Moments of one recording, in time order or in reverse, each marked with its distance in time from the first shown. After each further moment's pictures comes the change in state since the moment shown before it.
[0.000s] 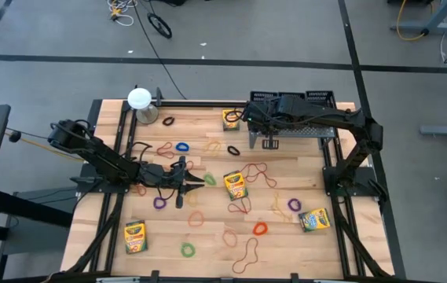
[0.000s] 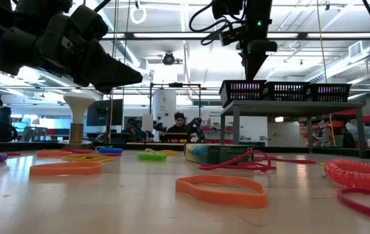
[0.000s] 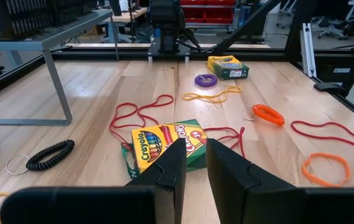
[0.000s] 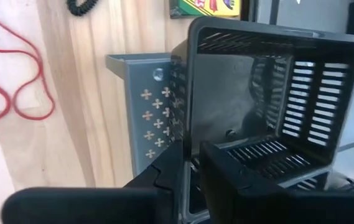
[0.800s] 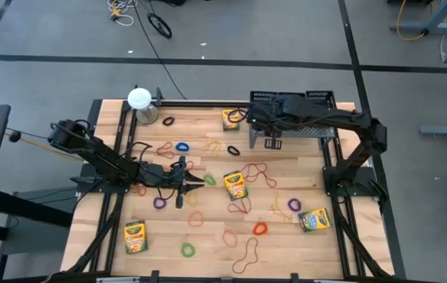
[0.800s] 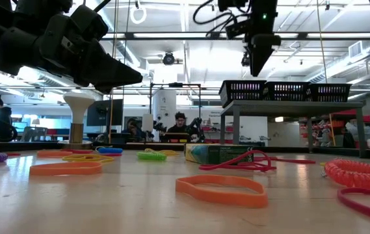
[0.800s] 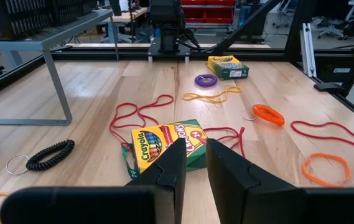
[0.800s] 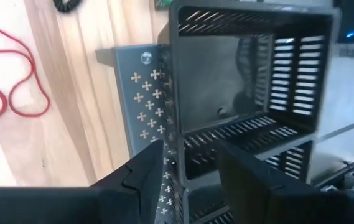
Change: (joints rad) left arm 0.000 0.000 0.000 0.000 0.000 0.000; right arm 0.023 -0.046 0.000 -0.047 0.045 0.088
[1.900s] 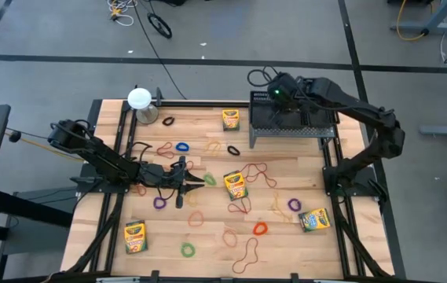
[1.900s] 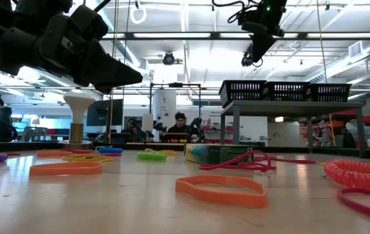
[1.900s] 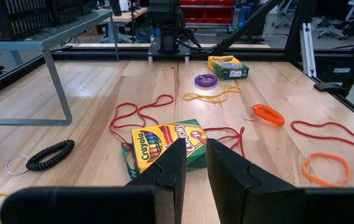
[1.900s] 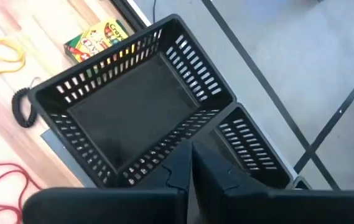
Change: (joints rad) left arm 0.000 0.000 0.000 0.000 0.000 0.000; right arm -0.187 -0.152 0.001 0.132 -0.033 0.294
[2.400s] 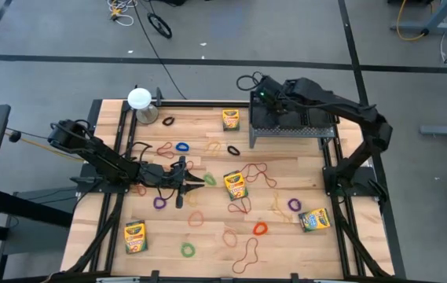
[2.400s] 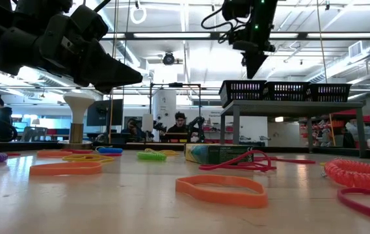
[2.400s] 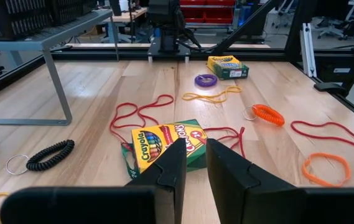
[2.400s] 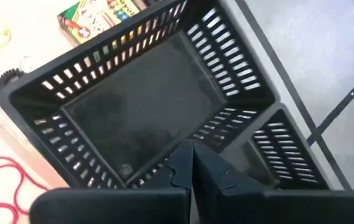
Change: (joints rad) left arm 0.000 0.000 0.000 0.000 0.000 0.000; right arm -0.026 0.133 0.000 0.005 -0.042 0.004
